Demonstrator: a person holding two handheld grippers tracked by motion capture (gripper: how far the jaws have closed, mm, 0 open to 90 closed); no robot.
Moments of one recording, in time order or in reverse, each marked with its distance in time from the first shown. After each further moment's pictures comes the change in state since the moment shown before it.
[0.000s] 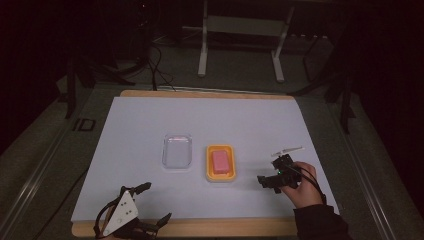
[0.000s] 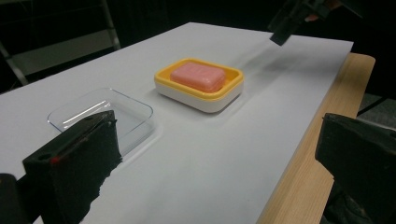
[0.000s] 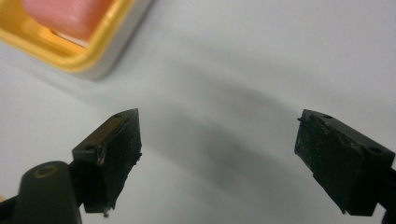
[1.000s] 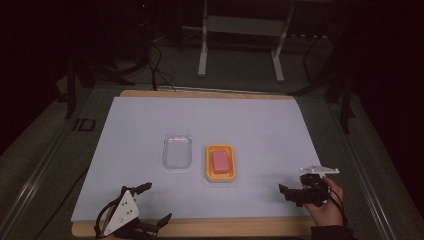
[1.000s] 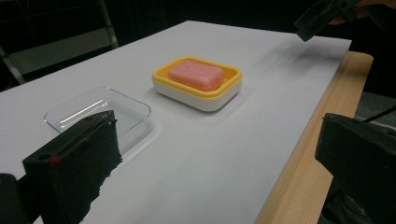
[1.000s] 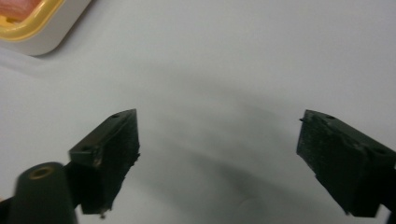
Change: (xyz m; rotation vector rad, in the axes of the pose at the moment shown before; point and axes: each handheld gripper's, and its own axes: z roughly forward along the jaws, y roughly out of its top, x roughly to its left) left arm 0.000 0.000 0.001 0.007 -0.008 0.001; right arm -0.041 -0.065 -0.018 -0.162 -0.036 0.085
